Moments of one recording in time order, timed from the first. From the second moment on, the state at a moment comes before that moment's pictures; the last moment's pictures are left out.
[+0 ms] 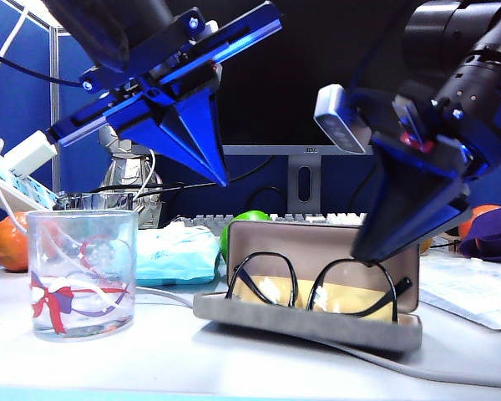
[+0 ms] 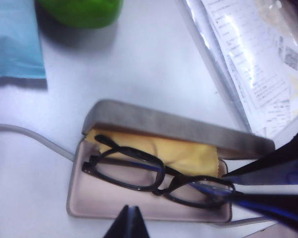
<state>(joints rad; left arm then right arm) -0.91 1.36 0.92 -0.36 -0.11 -0.71 0.45 1.41 0.82 -0.57 -0.55 -0.28</state>
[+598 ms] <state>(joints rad) -0.91 1.36 0.92 -0.39 -0.11 -0.71 0.45 1.41 0.82 -0.58 -0.61 -0.24</state>
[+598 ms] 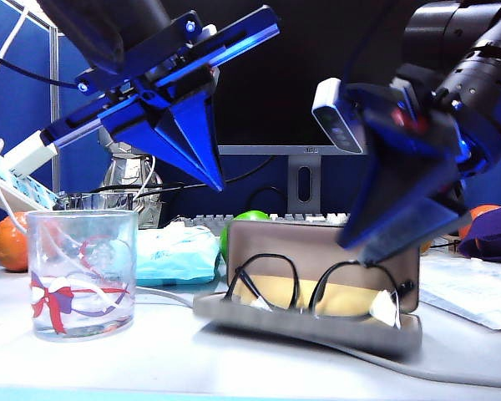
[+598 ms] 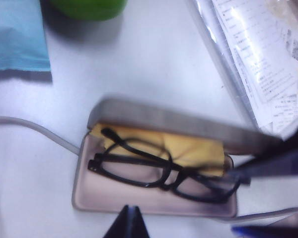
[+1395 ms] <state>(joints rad) -0.91 1.41 0.92 -0.28 -0.11 -0.71 0.45 1.41 0.82 -0.53 -0.60 -0.16</state>
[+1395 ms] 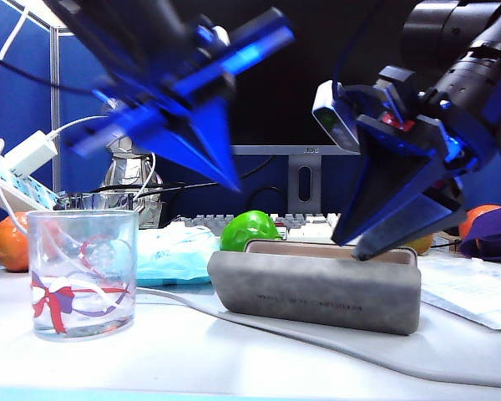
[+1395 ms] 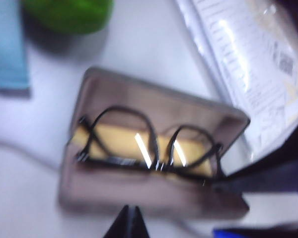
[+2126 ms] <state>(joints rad) -0.91 1.65 0.92 -0.13 -0.09 -0.74 0.45 1.41 0.82 -0.50 -0.36 -0.16</state>
